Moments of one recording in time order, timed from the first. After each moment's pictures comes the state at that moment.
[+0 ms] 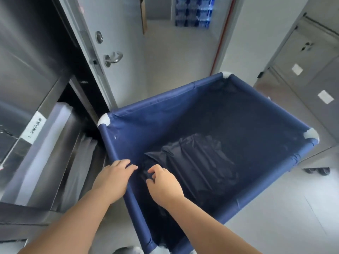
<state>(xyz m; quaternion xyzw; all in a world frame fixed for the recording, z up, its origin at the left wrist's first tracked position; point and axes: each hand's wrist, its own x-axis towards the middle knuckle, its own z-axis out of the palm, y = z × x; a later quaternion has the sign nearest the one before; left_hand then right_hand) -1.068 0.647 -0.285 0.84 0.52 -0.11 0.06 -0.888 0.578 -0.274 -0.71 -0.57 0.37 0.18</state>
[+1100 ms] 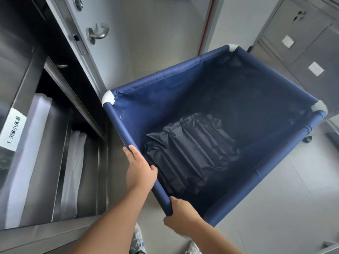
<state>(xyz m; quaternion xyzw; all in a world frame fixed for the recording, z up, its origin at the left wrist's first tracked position) -1.037 0.671 -0.362 0.67 0.70 0.06 0.26 -0.938 0.533 -0.366 -0.75 -0.46 0.48 0.00</state>
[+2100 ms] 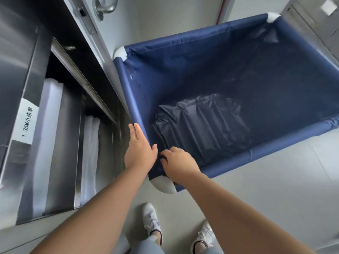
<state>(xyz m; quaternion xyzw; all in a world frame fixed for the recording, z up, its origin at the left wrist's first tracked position) -1.078 0.731 -0.361 0.71 0.66 0.04 0.24 -0.957 0.658 -0.367 -0.72 -0.63 0.28 0.06</state>
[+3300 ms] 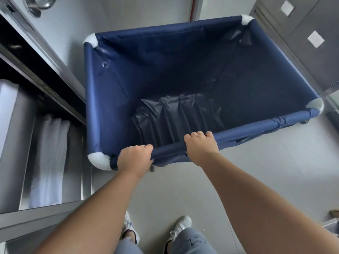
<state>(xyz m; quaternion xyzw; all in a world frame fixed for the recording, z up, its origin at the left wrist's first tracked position) -0.928 0.636 -0.373 0.88 0.47 -0.10 0.02 -0.715 0.581 -0.348 -0.75 -0.63 0.11 -0.16</state>
